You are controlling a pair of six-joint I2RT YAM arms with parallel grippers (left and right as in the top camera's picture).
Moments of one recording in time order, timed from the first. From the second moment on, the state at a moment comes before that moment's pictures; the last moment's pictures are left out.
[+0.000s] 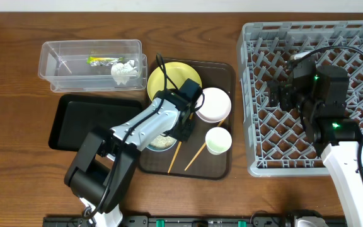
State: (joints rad) left arm -0.59 1.87 1.19 -0.84 -0.02 -0.16; right arm 0.03 1.23 0.92 -0.33 -0.11 -0.16
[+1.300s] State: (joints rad) left arm -0.64 1.87 1.21 -0.85 -0.11 -0.15; right arm 0.03 1.23 0.92 -0.34 -0.11 -0.16
